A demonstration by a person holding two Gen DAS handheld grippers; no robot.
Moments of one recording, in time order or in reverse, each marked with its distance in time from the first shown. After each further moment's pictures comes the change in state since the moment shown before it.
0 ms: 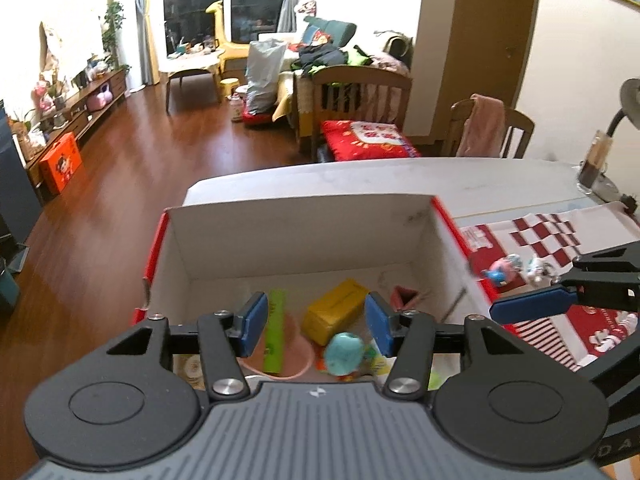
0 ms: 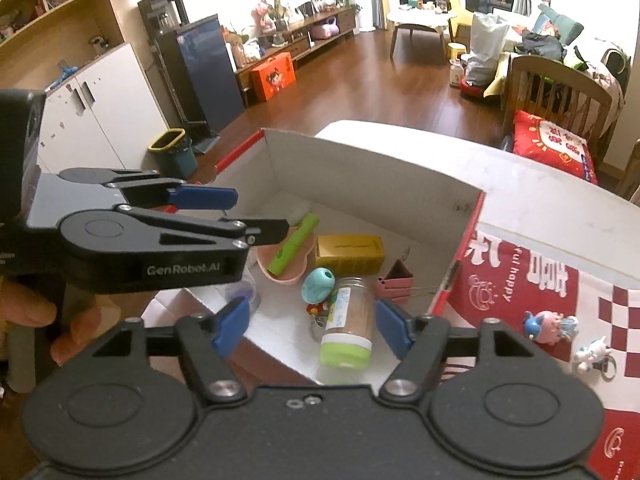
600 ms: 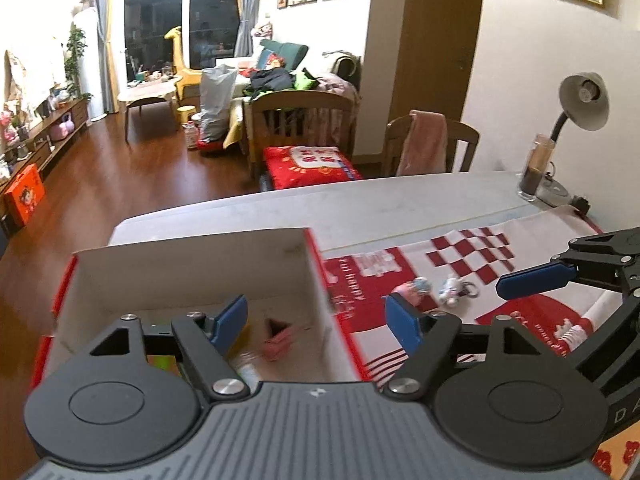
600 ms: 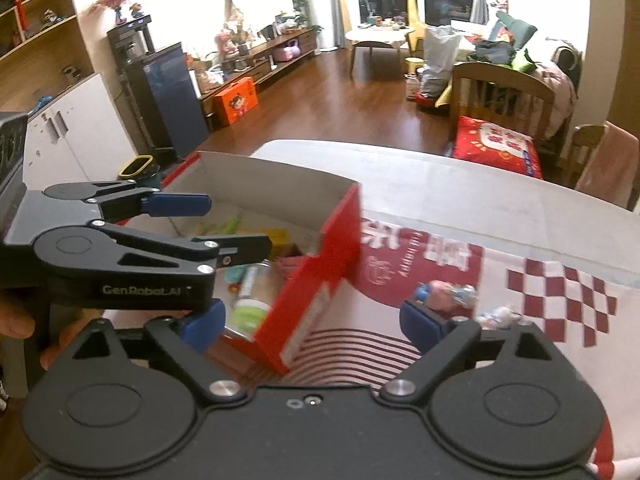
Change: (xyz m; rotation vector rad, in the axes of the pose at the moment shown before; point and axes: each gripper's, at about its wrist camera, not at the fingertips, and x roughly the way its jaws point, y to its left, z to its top) left arm -0.013 -0.103 0.012 0.060 -0.065 -0.102; right arm -0.070 -0.078 -0.037 0.067 -0.061 -0.098
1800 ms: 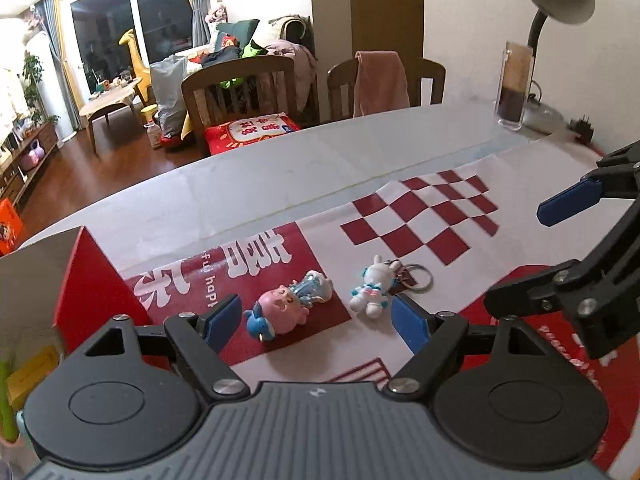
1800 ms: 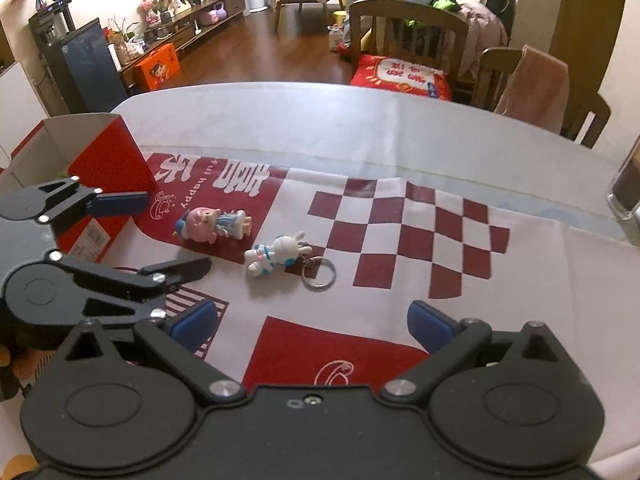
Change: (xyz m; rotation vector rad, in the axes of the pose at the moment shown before) left arm 0.160 -0.151 -0.018 0.167 0.084 0.023; right arm 0.037 -0.190 -0.046 0.076 0.135 -0.134
